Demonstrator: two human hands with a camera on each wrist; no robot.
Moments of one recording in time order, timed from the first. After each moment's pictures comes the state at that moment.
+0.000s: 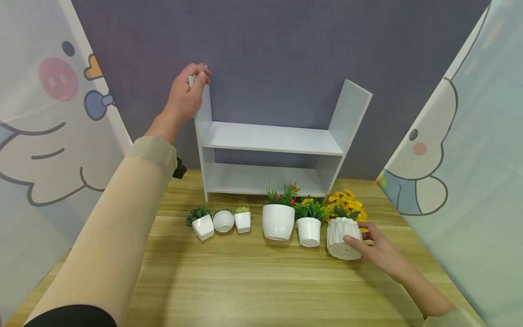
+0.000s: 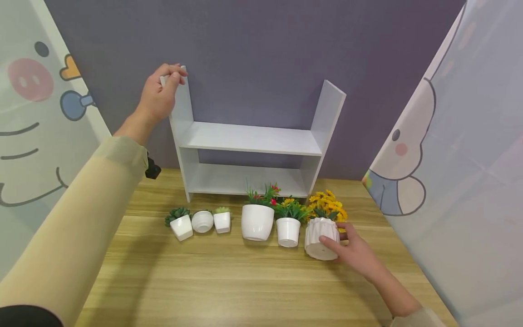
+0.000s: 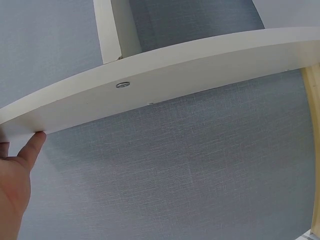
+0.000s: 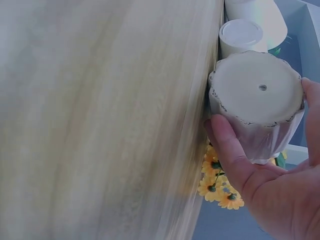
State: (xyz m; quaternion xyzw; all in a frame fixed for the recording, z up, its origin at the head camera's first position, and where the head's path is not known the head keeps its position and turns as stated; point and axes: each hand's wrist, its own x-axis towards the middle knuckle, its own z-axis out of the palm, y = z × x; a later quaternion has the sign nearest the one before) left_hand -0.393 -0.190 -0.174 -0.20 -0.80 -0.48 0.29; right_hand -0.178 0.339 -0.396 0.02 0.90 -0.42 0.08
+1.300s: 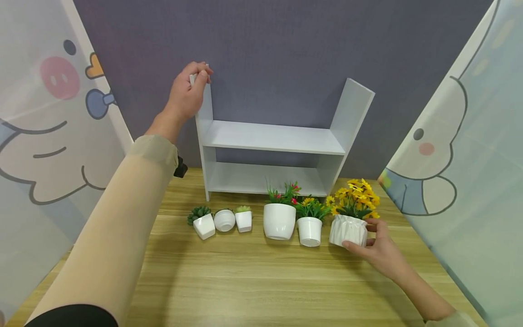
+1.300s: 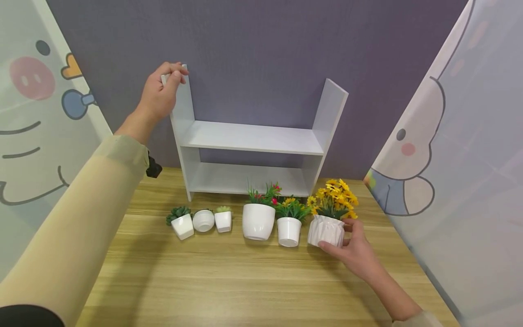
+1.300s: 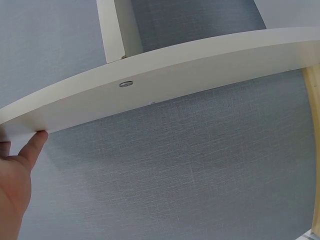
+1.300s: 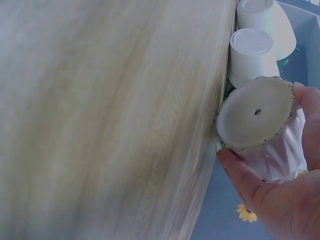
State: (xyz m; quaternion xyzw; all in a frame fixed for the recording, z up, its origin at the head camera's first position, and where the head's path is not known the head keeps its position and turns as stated) left_hand -0.391 -0.189 -0.173 -0.19 -0.81 -0.47 0.29; right_hand -0.171 0.335 -0.403 -0.01 0.92 -0.39 -0.02
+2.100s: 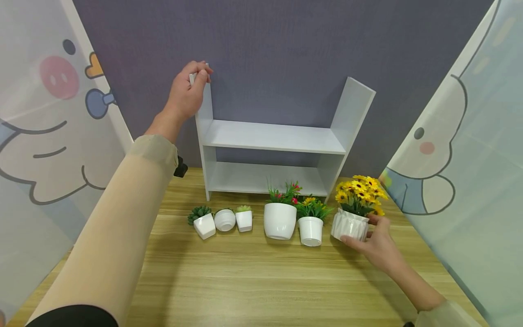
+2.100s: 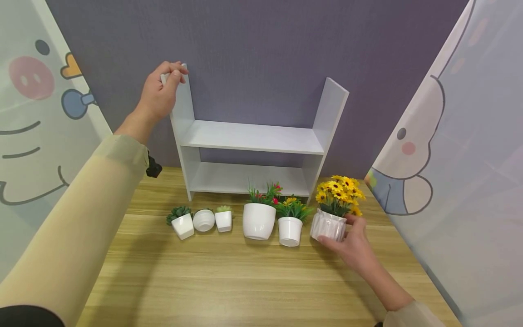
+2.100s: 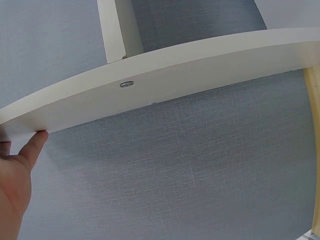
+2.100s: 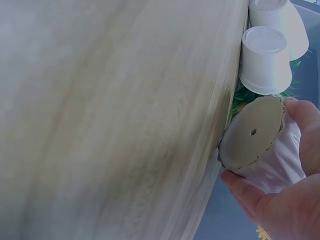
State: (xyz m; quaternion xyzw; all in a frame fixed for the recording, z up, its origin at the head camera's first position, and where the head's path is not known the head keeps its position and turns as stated) left_hand -0.387 -0.190 -0.174 -0.20 -0.80 -0.48 0.29; right_hand -0.183 0.329 -0.406 0.00 0.91 -0.40 -0.06
